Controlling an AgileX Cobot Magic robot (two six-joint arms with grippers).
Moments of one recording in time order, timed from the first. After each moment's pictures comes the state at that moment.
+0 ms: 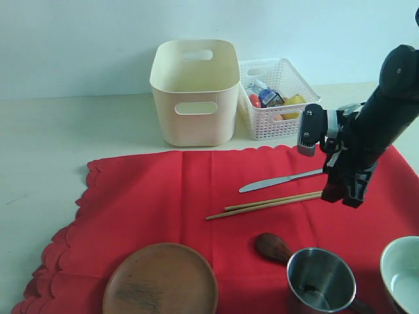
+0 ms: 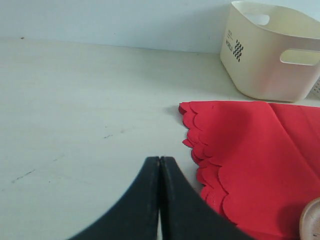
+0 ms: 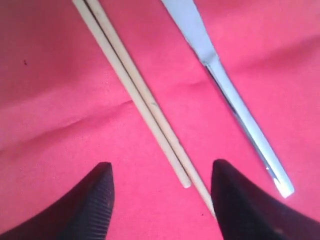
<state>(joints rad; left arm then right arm) -0.10 0.01 0.00 0.01 0.37 -0.13 0.15 1.90 -1.14 0.22 0.72 -1.27</state>
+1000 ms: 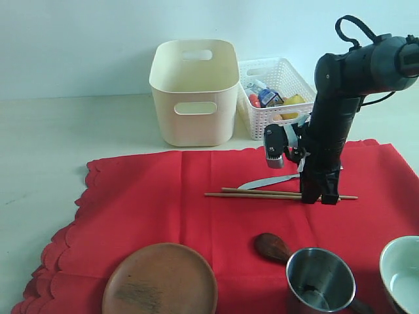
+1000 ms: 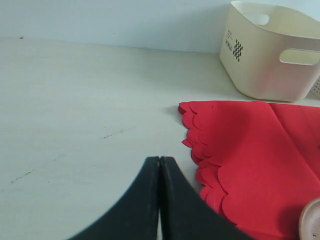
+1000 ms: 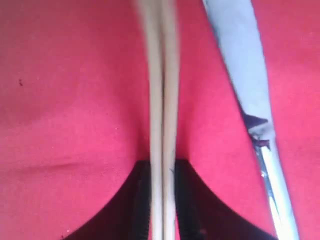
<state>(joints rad) -0.10 0.01 0.00 0.01 0.37 -0.13 0.25 2.18 -1.46 0.07 1.01 -1.26</state>
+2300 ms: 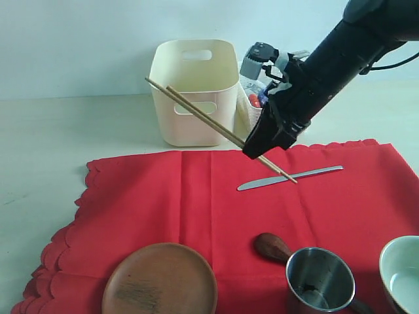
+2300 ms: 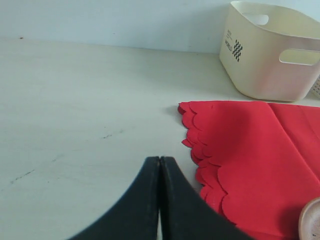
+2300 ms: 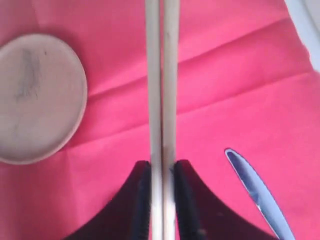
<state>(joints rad) -0.10 0.01 0.00 0.01 0.37 -0.13 0.25 1.94 -1.46 0.67 1.14 -1.26</state>
